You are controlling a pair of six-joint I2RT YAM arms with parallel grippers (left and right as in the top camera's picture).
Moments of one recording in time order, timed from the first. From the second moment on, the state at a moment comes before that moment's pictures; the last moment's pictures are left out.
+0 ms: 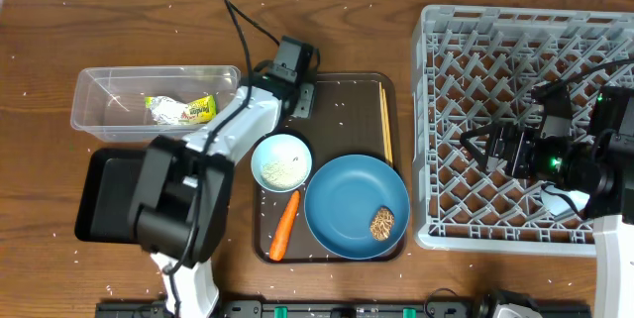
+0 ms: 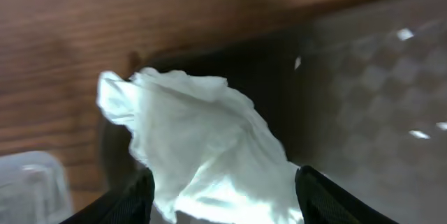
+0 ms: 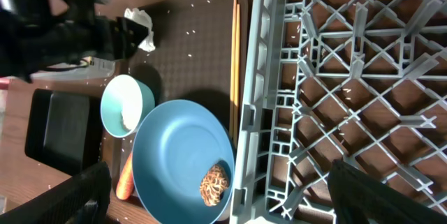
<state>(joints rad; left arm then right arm) -0.39 1.96 1.30 -0.42 -0.16 -0.13 -0.21 1.12 1.22 -1.17 -0.57 0.02</state>
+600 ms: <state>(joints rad) -0.39 2.03 1.30 -0.43 -0.17 -0.11 -0.21 1.12 1.22 -1.19 -0.57 0.02</state>
